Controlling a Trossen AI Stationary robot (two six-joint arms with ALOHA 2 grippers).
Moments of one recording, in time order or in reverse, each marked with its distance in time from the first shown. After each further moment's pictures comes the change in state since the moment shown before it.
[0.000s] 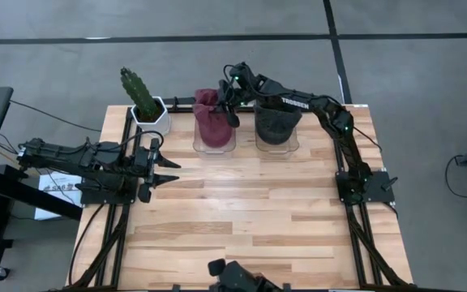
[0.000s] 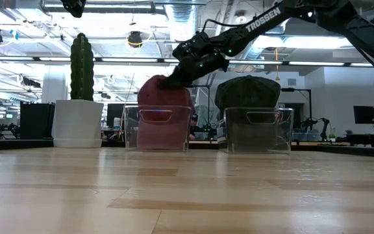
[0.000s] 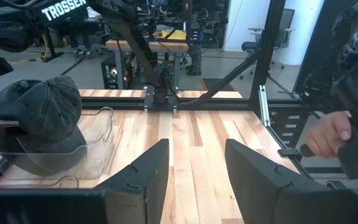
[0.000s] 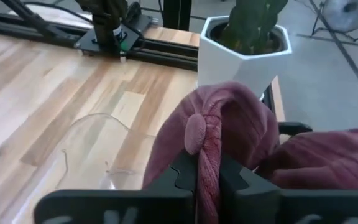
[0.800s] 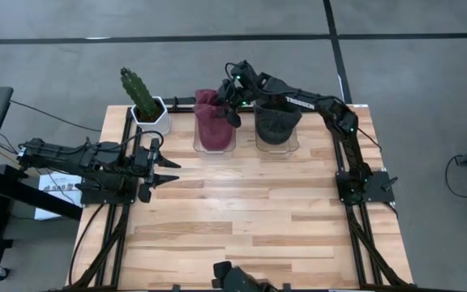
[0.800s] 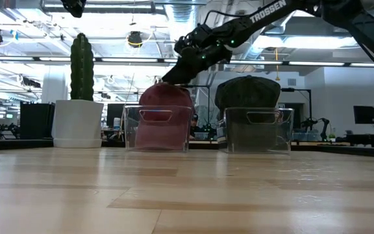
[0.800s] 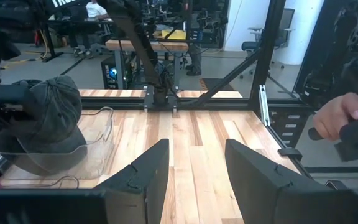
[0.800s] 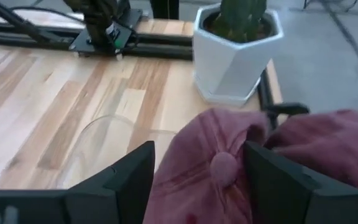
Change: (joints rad) left arm 0.001 0.000 0.000 -0.001 0.000 0.001; right arm 0.014 -0.064 0.000 -0.101 0.078 0.080
